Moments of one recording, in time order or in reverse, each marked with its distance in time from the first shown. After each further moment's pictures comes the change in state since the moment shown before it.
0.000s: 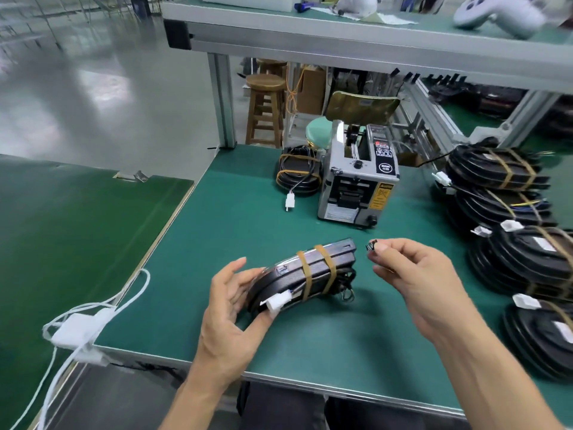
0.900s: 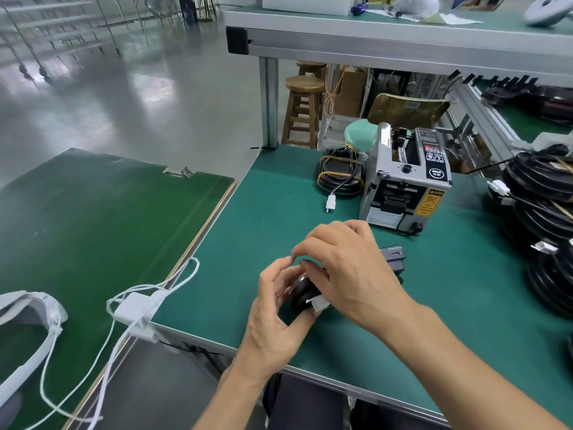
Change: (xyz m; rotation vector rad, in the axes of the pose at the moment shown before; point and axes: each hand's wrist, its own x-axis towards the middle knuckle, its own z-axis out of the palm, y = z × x) left_hand -0.001 -0.017 -0.003 0.028 0.010 0.012; right_hand -0.026 -0.030 0.117 -0.996 -0.417 -1.010
